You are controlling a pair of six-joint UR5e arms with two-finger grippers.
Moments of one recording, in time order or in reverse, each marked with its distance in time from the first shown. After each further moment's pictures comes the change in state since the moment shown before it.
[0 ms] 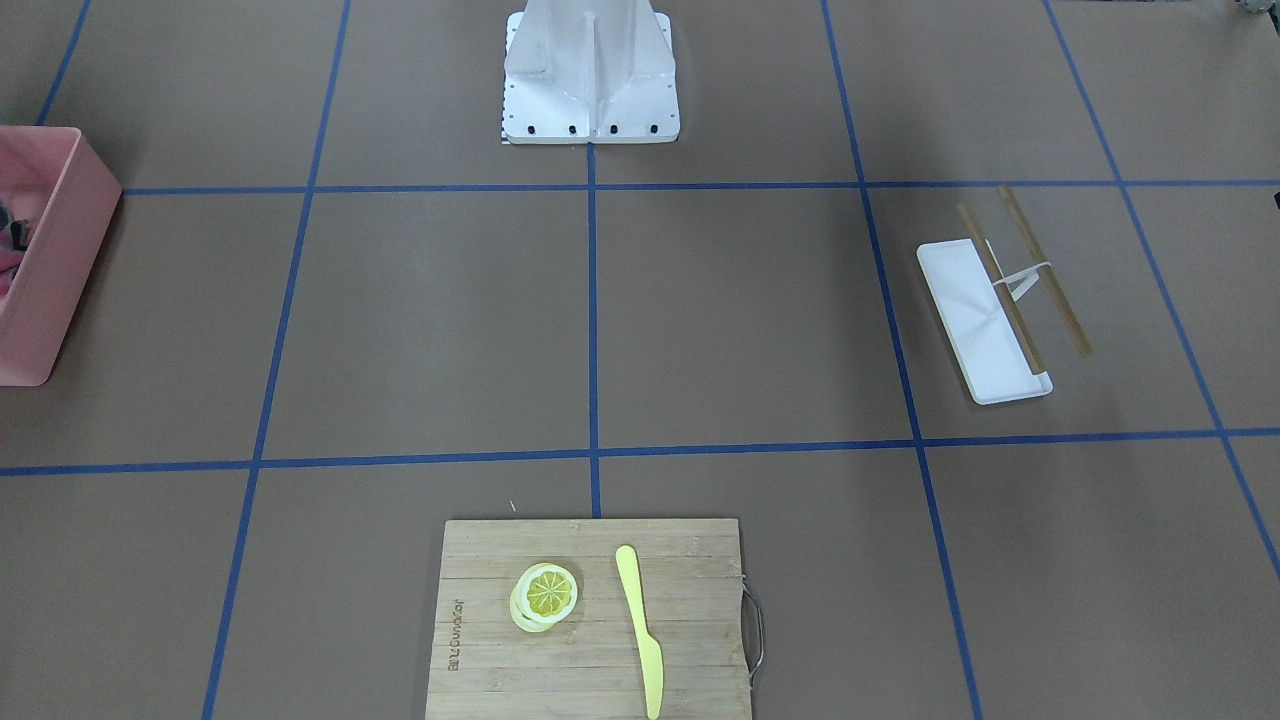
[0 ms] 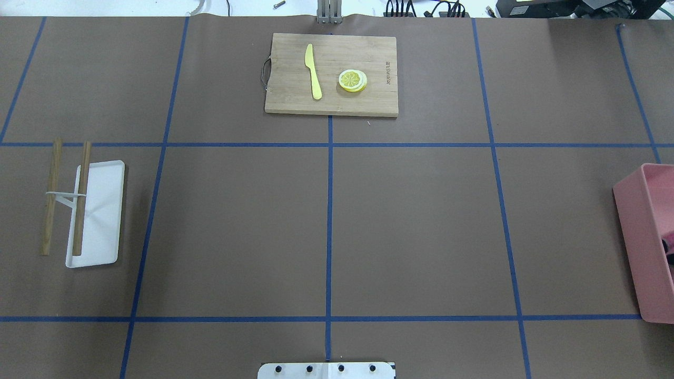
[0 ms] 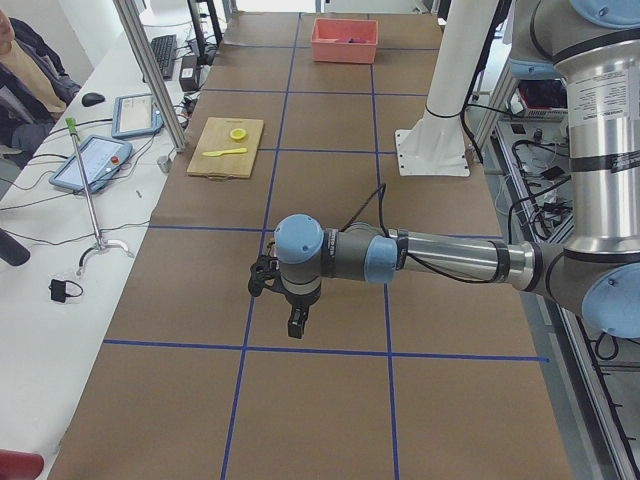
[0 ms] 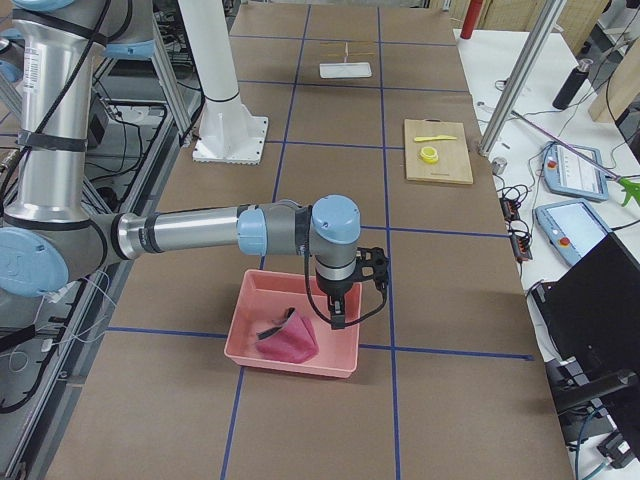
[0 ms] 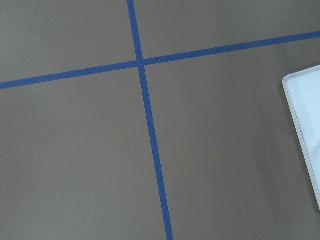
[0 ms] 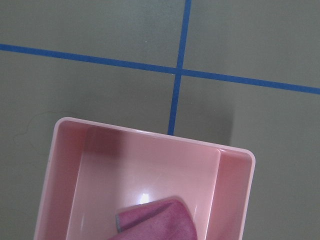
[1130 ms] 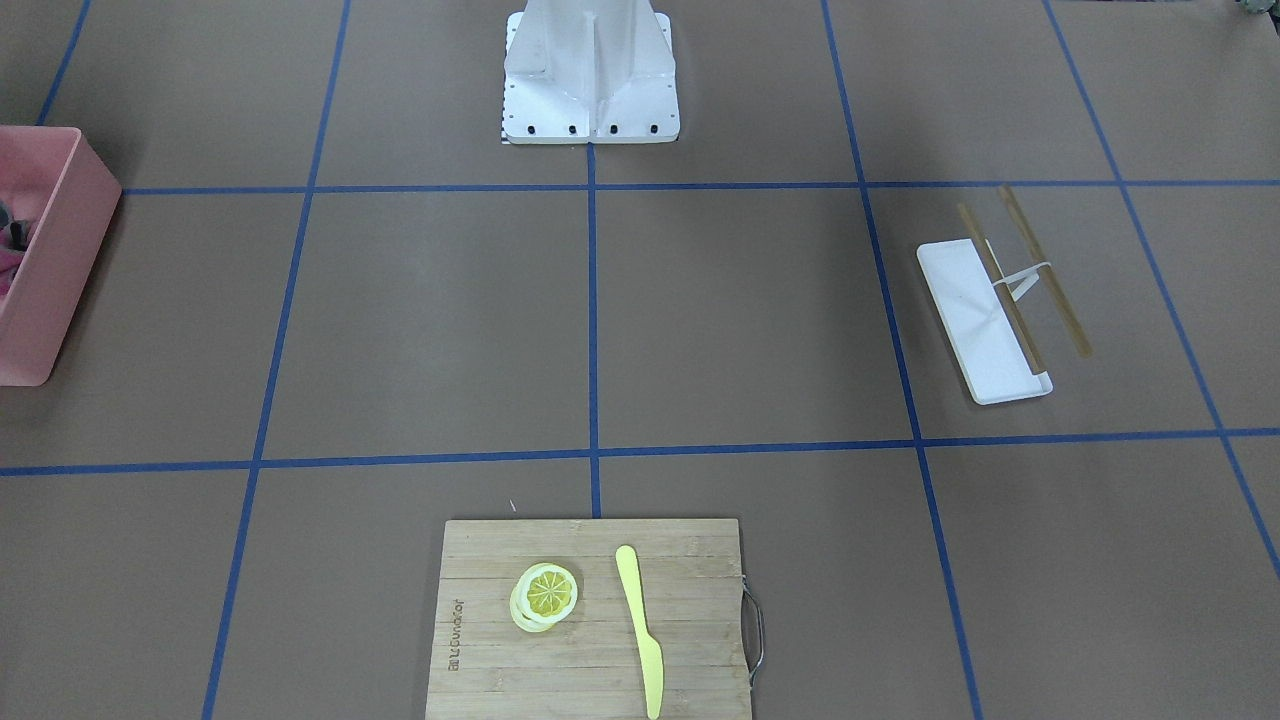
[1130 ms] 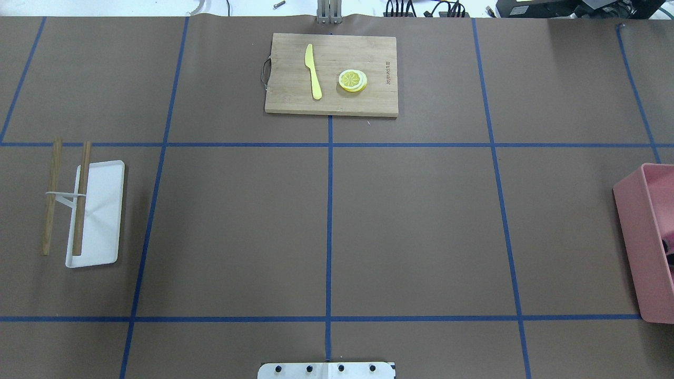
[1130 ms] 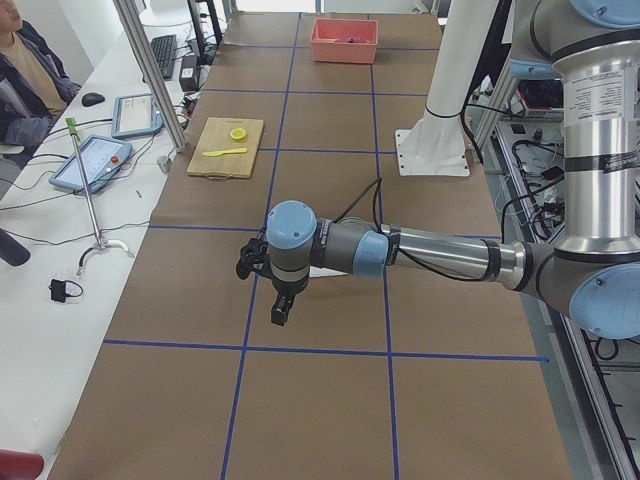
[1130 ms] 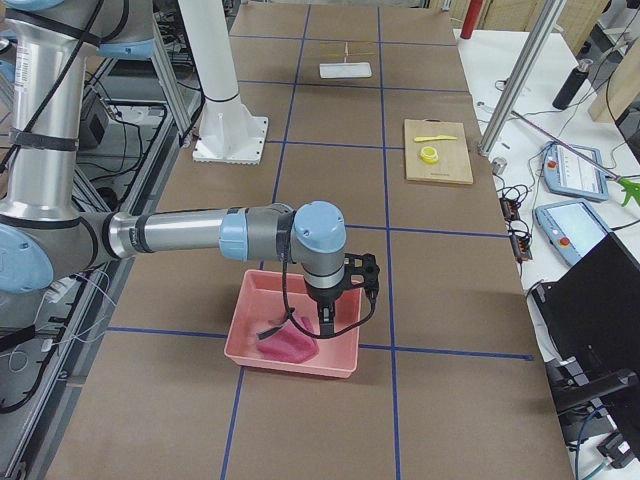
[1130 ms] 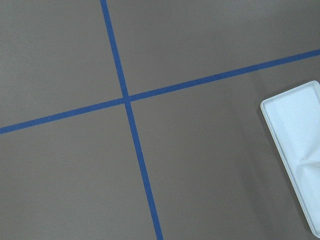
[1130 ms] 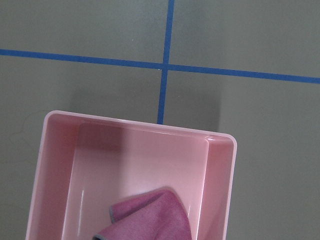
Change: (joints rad) left arm 0.001 -0.039 0.027 -0.093 -0.001 0.005; right arm 0.063 -0.037 -0.002 -0.002 0.023 -0.021
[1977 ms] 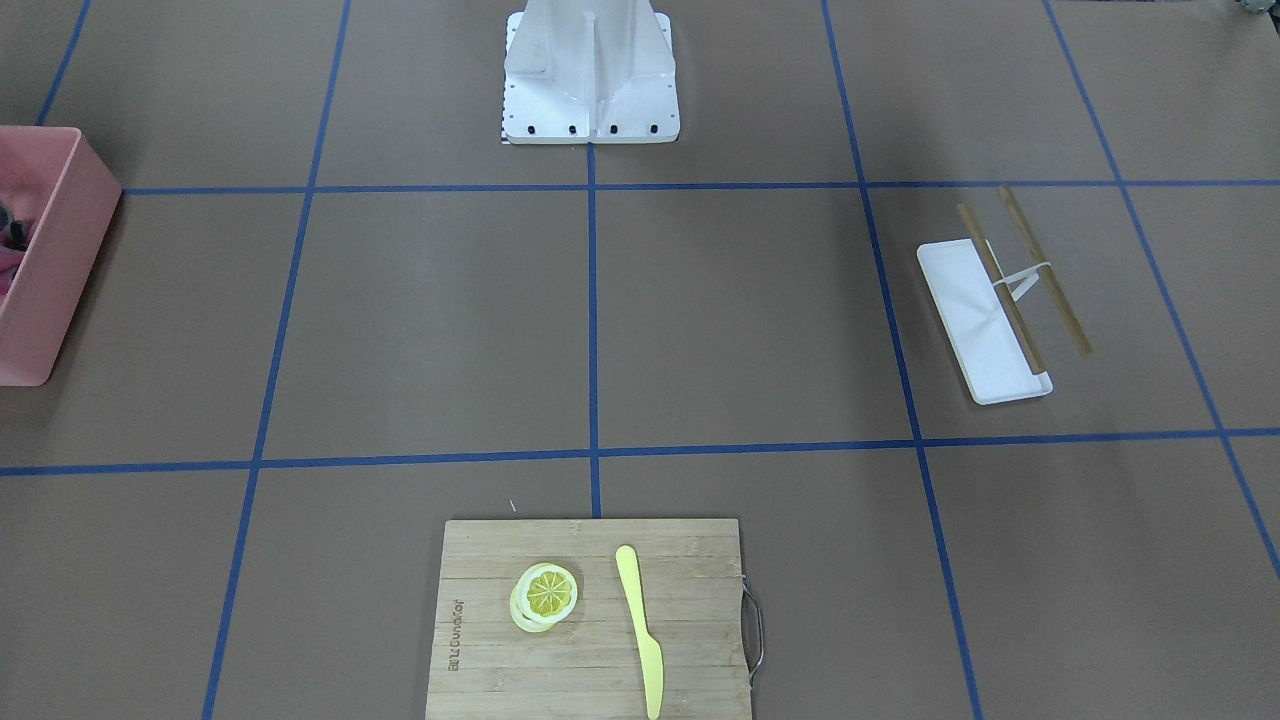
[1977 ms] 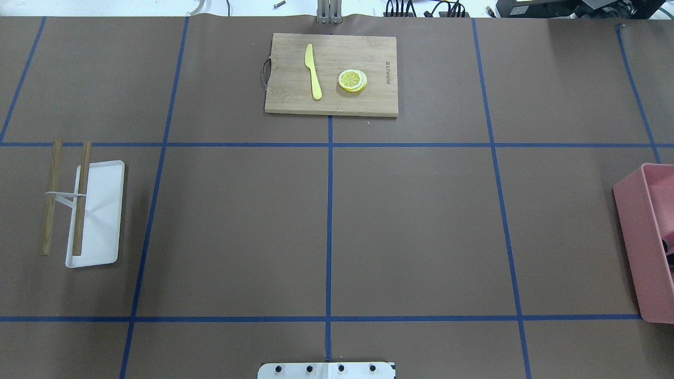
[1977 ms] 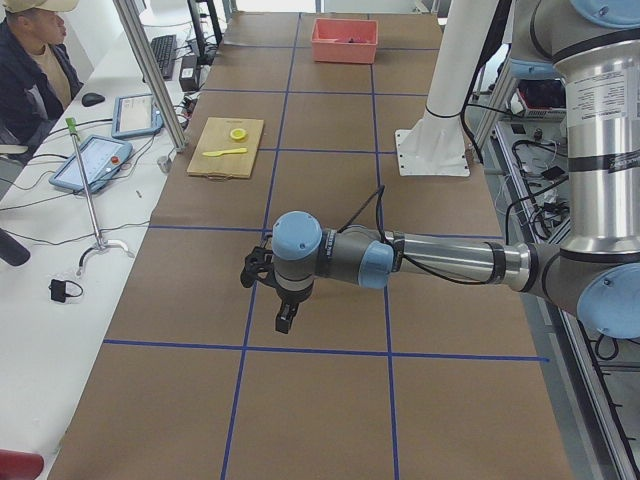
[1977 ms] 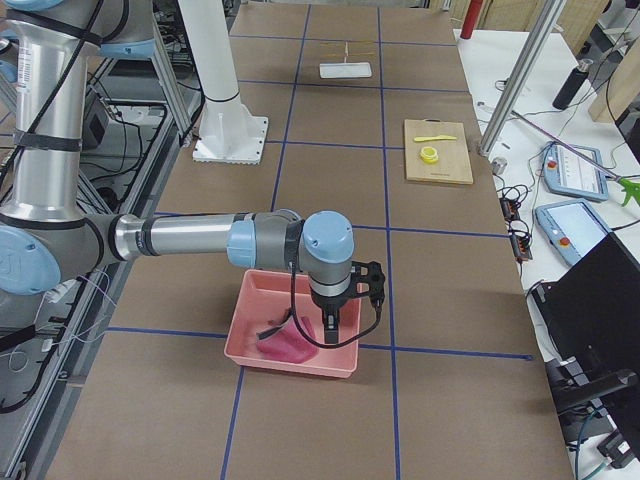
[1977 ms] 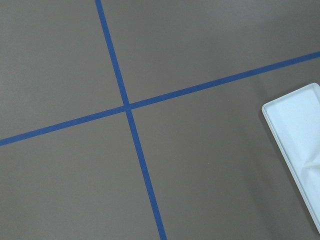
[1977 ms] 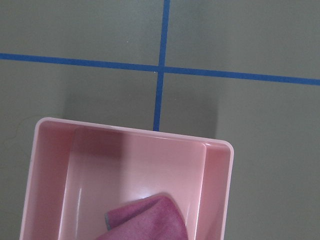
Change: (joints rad) left arm -0.004 0.038 0.005 -0.025 -0.004 -0.001; right arm 0.000 0.036 -0.036 0.001 0.003 -0.005
